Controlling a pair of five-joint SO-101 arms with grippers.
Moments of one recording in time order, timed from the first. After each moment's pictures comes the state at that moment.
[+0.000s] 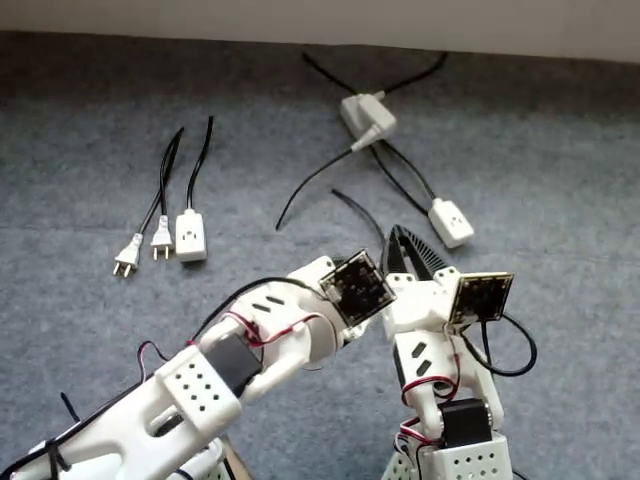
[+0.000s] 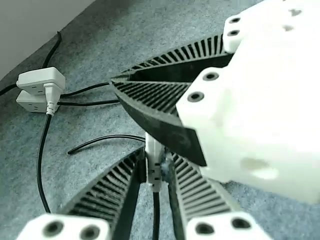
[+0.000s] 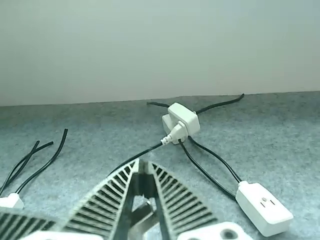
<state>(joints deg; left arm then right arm) 42.2 -52.9 66.6 23.0 -12.5 -15.1 -104.9 95.9 24.9 -5.8</state>
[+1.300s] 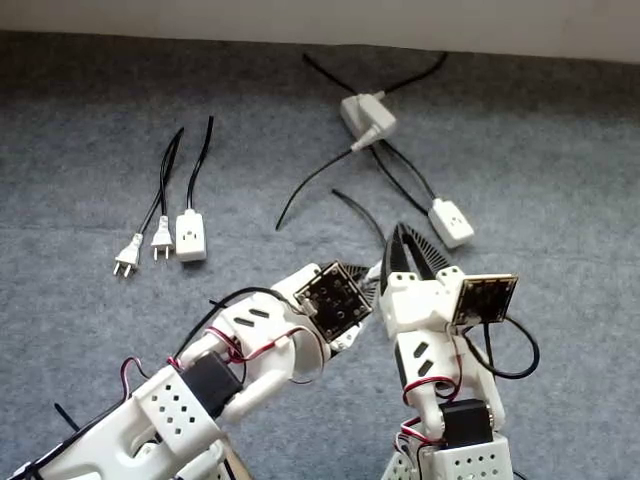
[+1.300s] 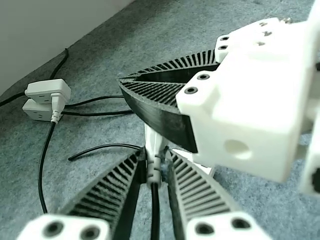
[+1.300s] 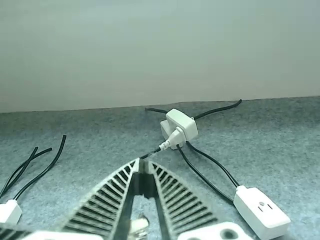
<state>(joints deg) 42.1 -63.9 69.8 25.5 -9.5 -14.7 -104.9 96.0 24.5 -5.8</state>
